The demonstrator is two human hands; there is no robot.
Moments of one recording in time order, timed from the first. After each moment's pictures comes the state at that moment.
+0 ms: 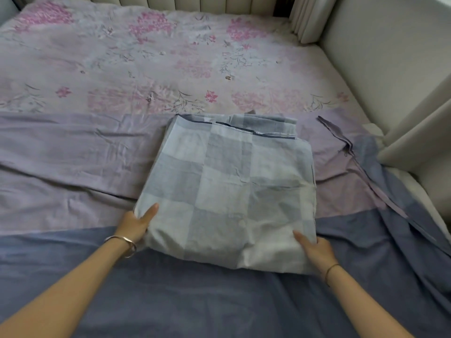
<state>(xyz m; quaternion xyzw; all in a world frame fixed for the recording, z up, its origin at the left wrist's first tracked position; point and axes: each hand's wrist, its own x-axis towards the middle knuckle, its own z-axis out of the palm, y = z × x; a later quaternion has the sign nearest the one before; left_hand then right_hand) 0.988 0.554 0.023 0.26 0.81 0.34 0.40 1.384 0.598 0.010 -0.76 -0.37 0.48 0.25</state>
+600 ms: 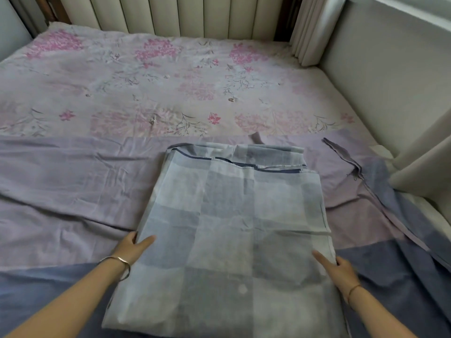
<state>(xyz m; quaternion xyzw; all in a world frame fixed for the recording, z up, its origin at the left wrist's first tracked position) 0.956 0.580 -0.003 0.25 0.81 0.31 0.44 1.410 0.641 -0.008 -0.77 -0.35 0.47 0.26</state>
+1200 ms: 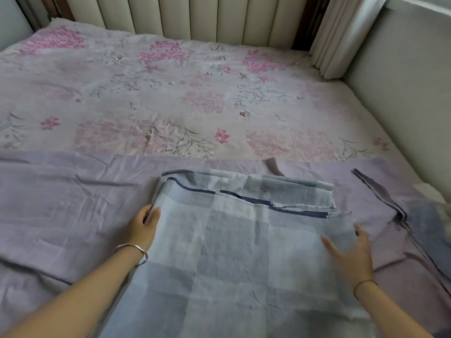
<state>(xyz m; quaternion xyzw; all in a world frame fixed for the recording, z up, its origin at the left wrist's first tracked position) 0.943 0.755 -0.035 0.30 0.81 0.40 0.30 1.357 0.818 -0.004 -0.75 -0.52 0.28 0.31</state>
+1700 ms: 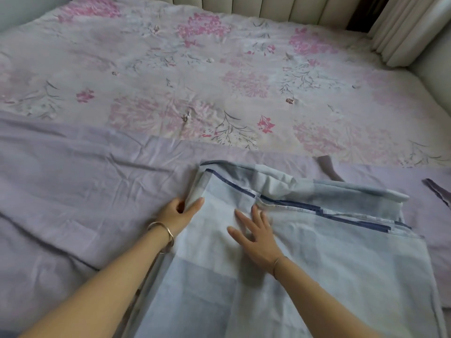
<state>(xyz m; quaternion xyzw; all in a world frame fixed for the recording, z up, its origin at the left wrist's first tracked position) 0.900 0.775 -0.069 0.28 0.79 0.35 0.42 1.115 0.821 -0.059 -0.51 -0.72 0.47 0.03</state>
